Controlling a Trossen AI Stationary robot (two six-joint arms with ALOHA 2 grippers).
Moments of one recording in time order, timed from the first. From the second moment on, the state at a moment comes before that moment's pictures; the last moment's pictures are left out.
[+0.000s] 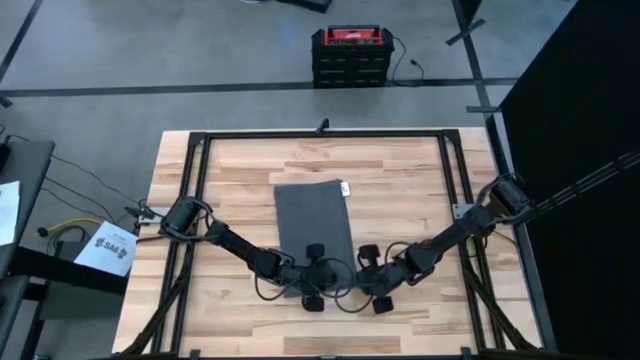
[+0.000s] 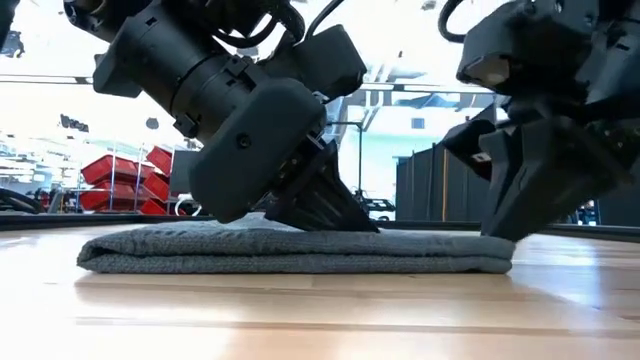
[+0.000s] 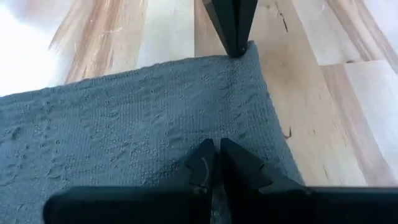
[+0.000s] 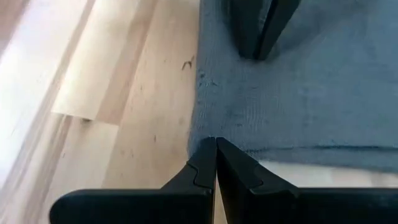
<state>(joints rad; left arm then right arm) -0.42 2.06 1.09 0.26 -0.38 -0.18 0.53 1.73 0.84 -0.06 0.23 0.23</state>
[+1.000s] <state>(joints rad) -0.49 1.98 1.09 0.20 -0.38 -0.22 0.40 1.70 0.86 0.00 0.31 0.03</state>
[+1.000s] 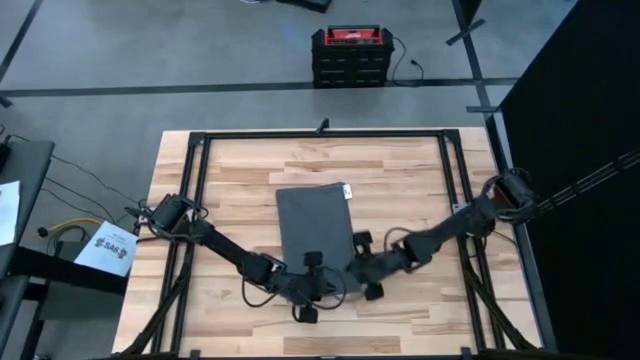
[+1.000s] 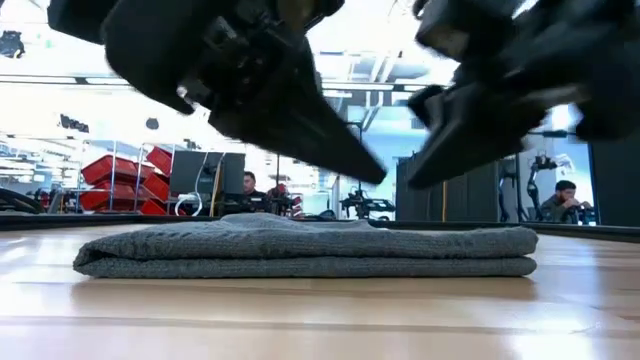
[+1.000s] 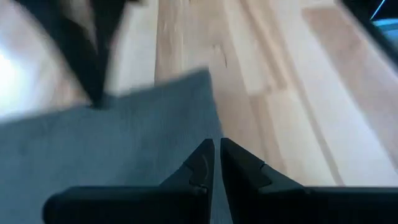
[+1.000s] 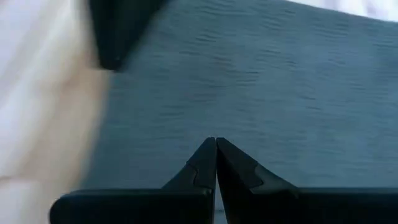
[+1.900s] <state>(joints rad) -0.51 1.98 0.96 0.25 -0.40 -0.45 0.19 1.70 0.86 -0.23 0.31 0.00</state>
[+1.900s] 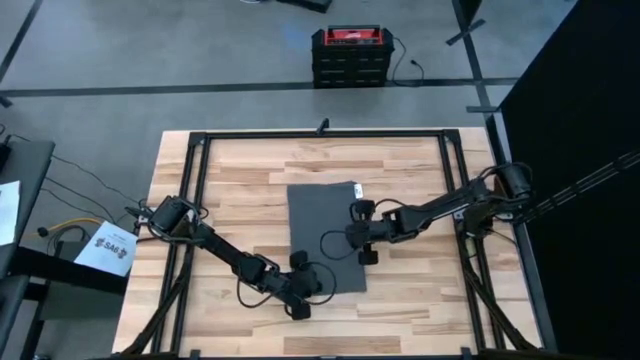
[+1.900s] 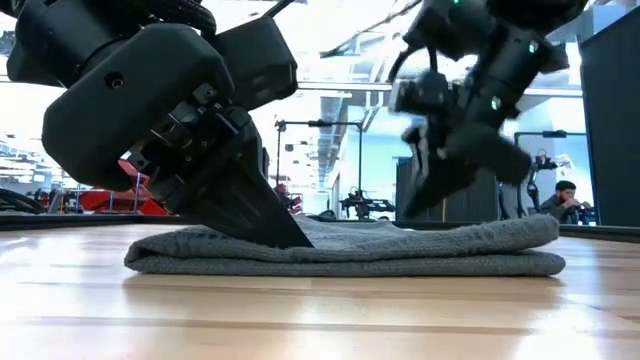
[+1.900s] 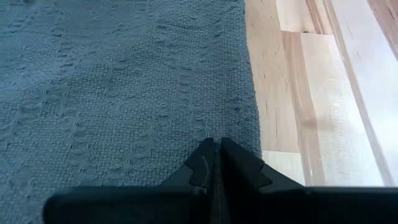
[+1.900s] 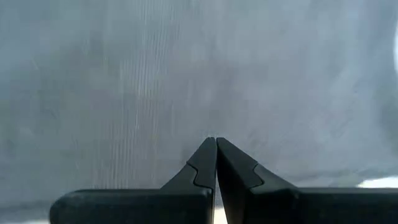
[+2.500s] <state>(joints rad) -0.51 1.98 0.96 0.26 -0.43 -0.47 0.24 1.57 0.81 -0.48 0.42 0.17</state>
